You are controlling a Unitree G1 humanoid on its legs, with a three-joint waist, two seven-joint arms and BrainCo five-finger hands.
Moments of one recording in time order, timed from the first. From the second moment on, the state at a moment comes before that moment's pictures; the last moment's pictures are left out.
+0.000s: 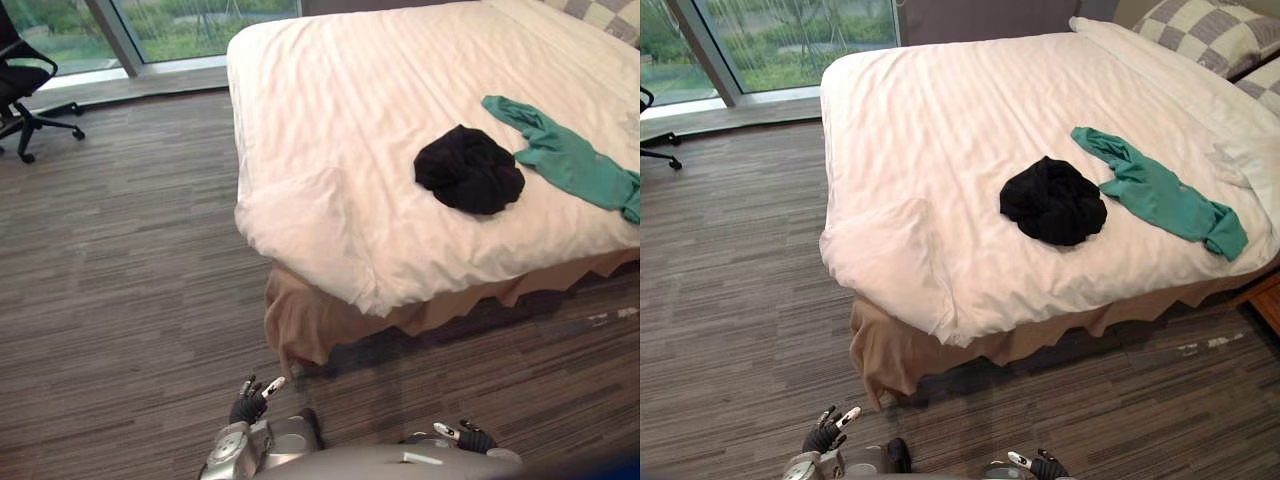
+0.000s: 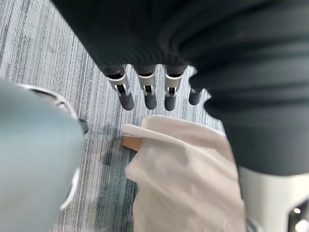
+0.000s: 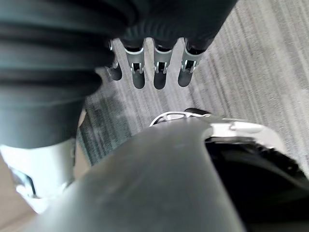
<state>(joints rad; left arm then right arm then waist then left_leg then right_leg) 0.12 0.10 0.04 0.97 -0.35 -0.15 -0.02 0.11 -0.12 -0.15 1.07 -0.02 0.03 0.11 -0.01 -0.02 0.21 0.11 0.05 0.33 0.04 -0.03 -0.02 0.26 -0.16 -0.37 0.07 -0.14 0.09</state>
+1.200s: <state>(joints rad) 0.06 0.12 0.36 0.62 -0.86 -0.54 0.32 0.00 -0.10 -0.19 1.10 0.10 0.15 0.12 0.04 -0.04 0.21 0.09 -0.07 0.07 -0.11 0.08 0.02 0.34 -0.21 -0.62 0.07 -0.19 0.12</state>
